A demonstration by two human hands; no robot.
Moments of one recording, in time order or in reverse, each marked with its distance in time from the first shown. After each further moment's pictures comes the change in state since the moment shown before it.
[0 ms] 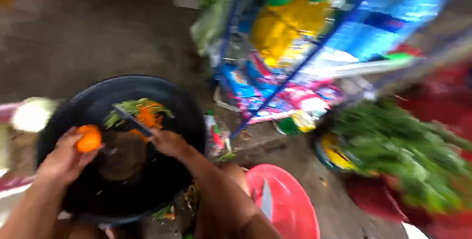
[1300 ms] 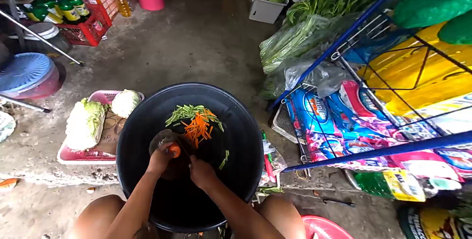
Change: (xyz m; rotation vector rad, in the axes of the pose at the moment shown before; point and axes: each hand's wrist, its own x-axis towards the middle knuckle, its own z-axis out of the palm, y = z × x) left_hand 0.052 -0.082 0.010 0.533 -0.070 0.033; right_hand 0.054 -0.010 0.102 -0.210 -0.297 0.265
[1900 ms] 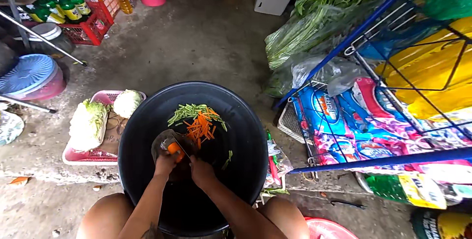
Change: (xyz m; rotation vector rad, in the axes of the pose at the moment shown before) left_hand 0.005 -0.007 0.030 -0.235 0.188 -0.308; right_hand 0.029 0.009 0.017 -0.018 0.029 -0.027
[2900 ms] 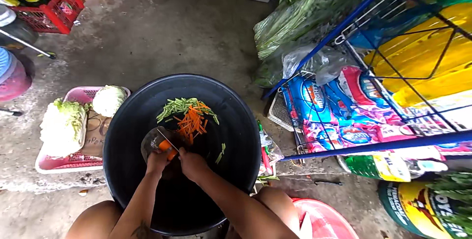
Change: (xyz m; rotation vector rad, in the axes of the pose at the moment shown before) left_hand 0.006 0.009 0.003 -0.025 -0.009 -0.065; right_hand -0.006 -0.021 -0.029 0.006 -0.043 -0.045
